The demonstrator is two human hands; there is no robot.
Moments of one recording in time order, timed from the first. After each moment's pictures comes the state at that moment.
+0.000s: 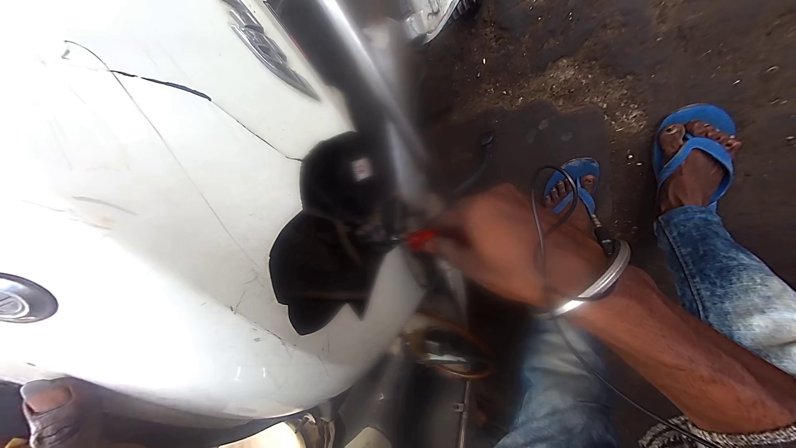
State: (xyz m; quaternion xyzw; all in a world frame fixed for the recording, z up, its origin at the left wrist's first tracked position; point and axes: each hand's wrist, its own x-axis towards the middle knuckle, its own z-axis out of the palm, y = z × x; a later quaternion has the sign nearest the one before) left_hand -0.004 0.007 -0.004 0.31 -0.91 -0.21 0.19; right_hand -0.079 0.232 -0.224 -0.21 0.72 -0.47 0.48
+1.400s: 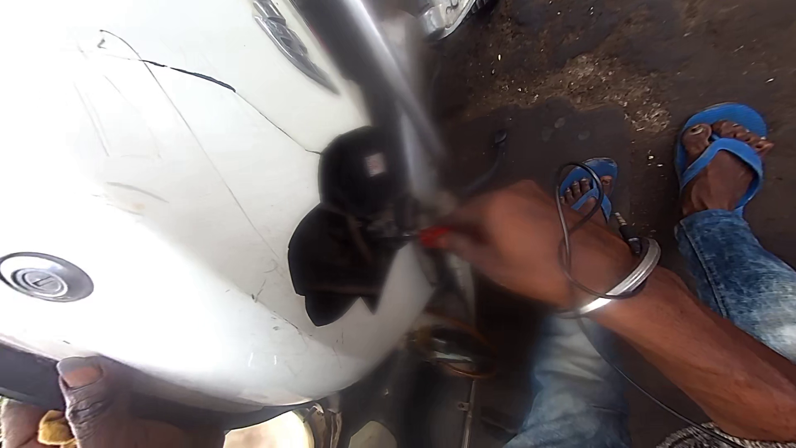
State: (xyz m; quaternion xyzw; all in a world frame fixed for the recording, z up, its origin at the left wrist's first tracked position) left_hand 0.003 -0.004 -0.001 0.30 -0.91 -0.21 0.19; right_hand -0.077 0.235 -0.230 -0.23 0.71 -0.49 0.45
